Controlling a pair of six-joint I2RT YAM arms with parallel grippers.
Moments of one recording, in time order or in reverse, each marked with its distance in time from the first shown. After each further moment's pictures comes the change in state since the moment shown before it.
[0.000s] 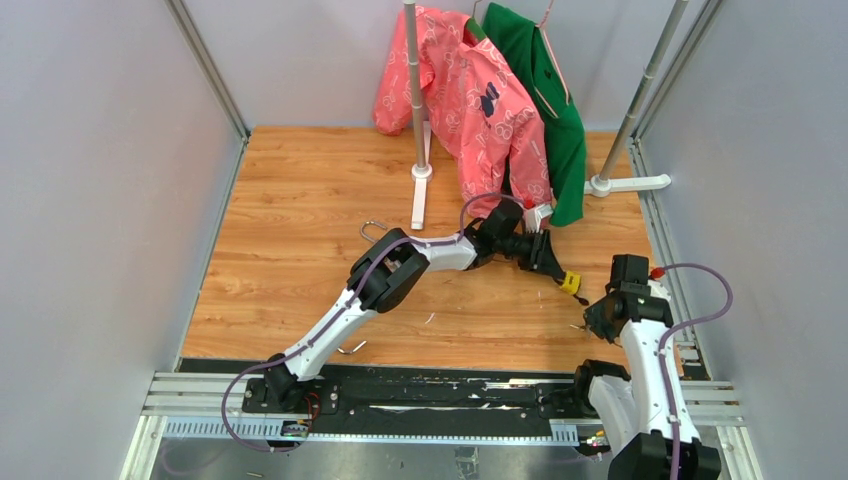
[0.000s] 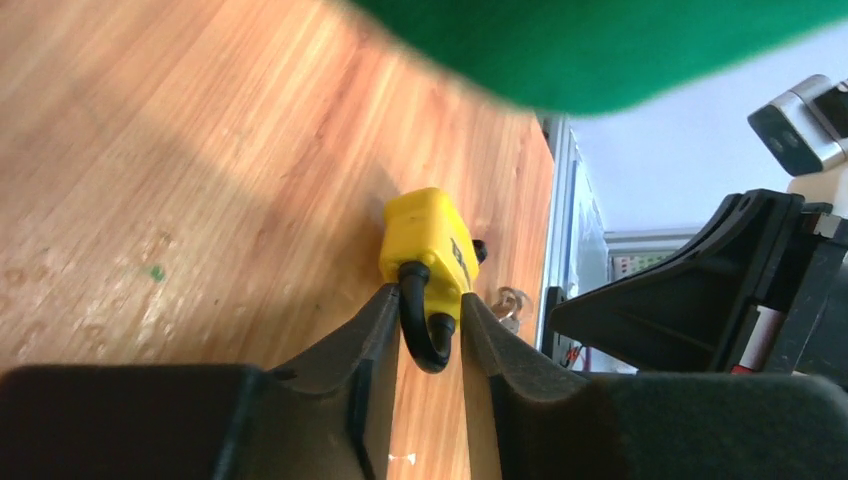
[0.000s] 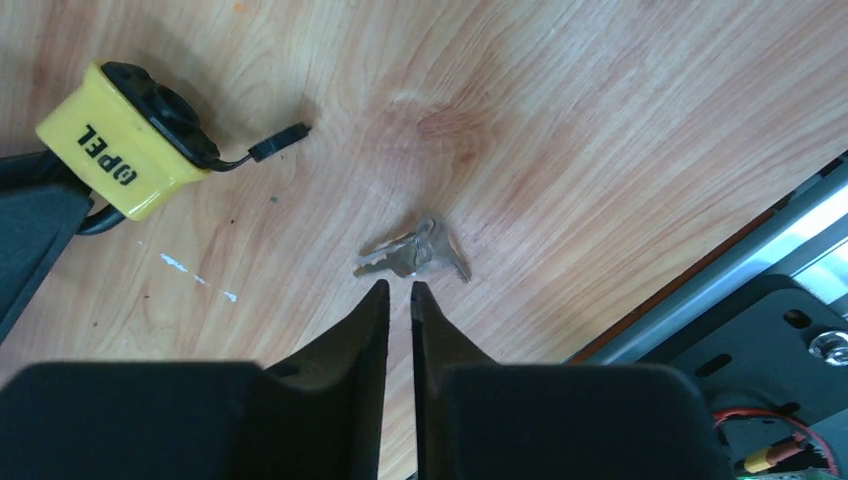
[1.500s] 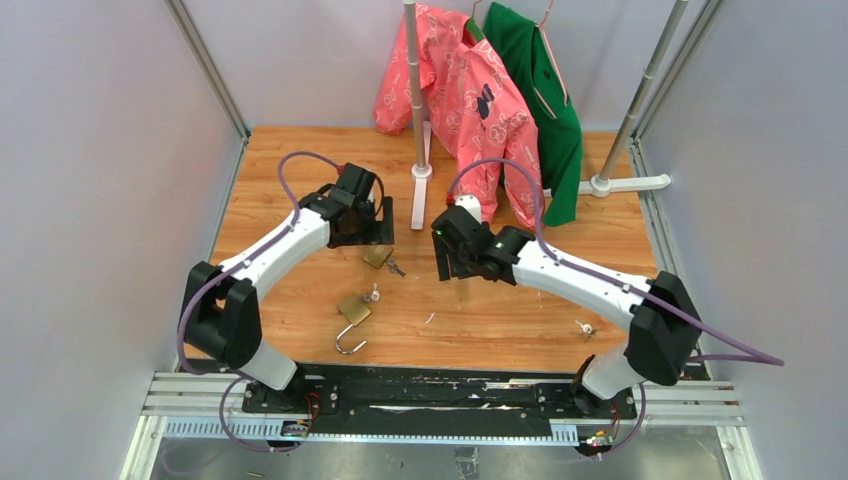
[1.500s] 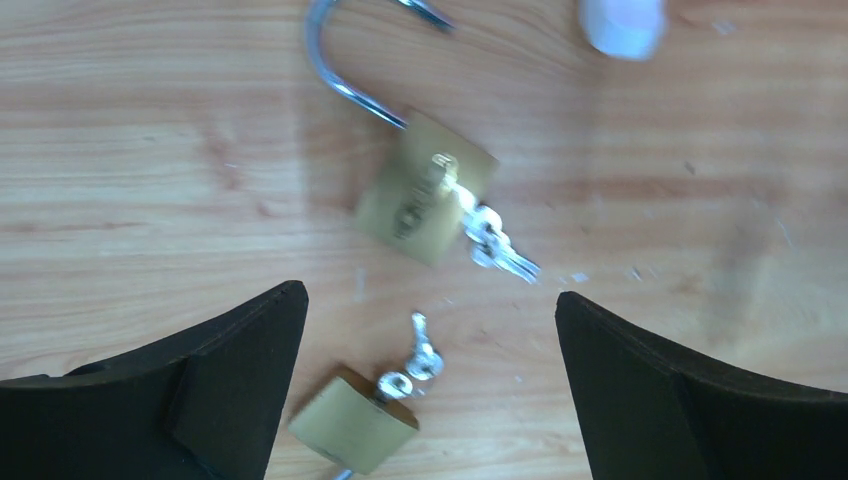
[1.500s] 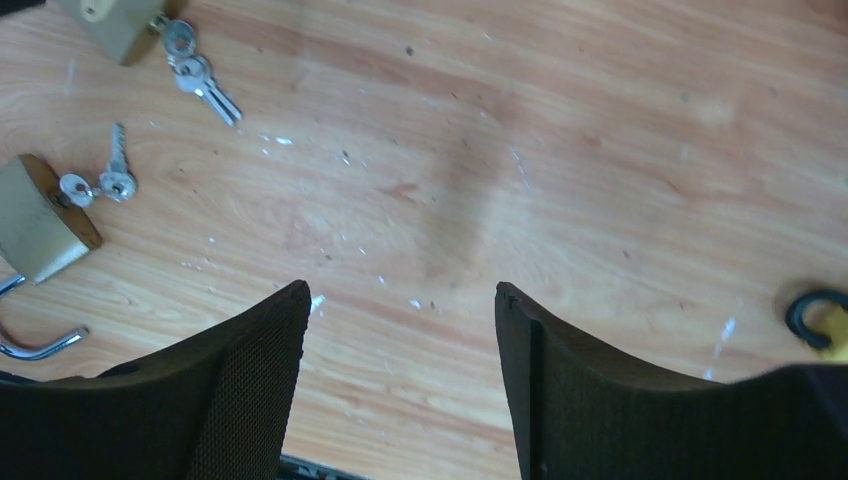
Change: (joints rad) left arm 0.446 -1.096 -0.773 -0.982 -0.835 0.424; right arm 1.102 0.718 0.641 0.262 0.191 -0.215
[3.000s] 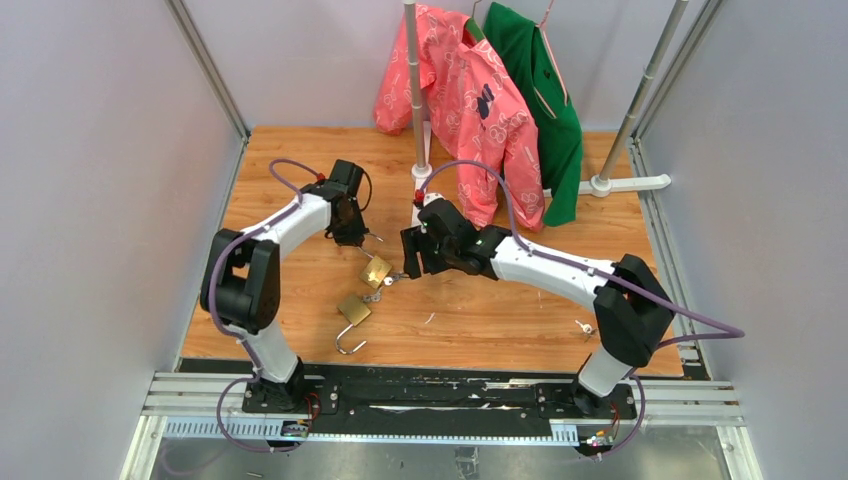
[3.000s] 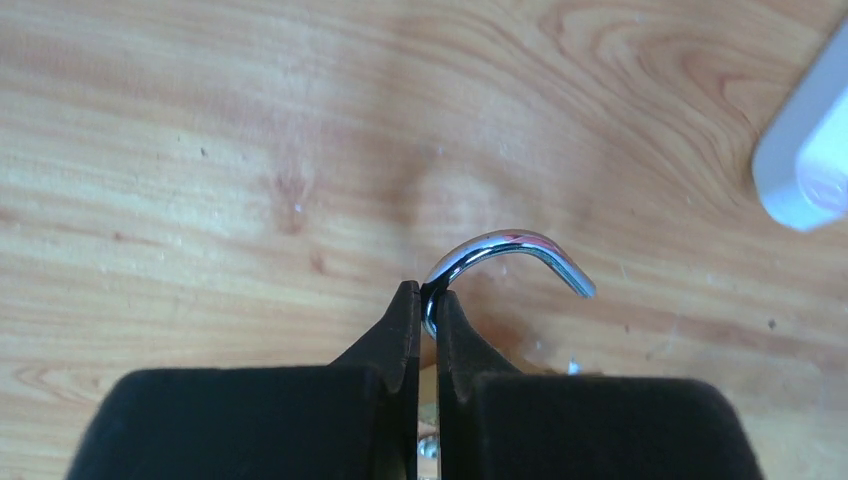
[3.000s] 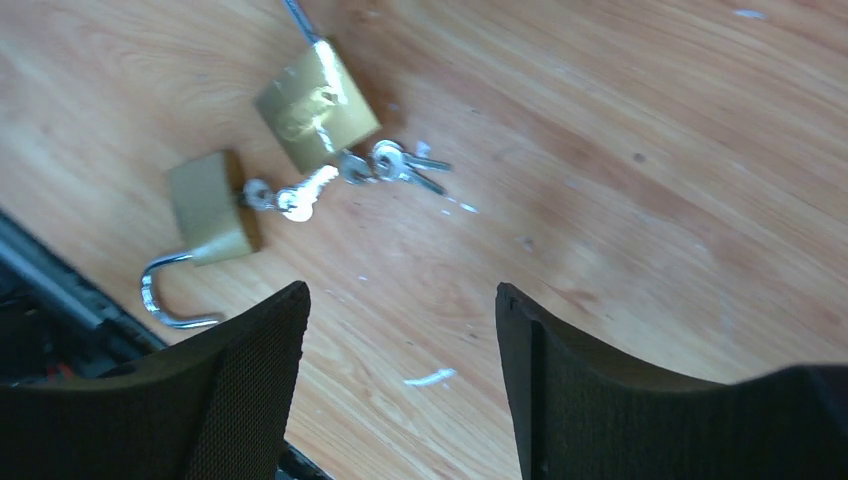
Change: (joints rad) left arm 0.176 0.269 0.086 0.005 -0.029 -0.158; right arm -0.011 0.171 0.067 0.252 -0.268 -0.121
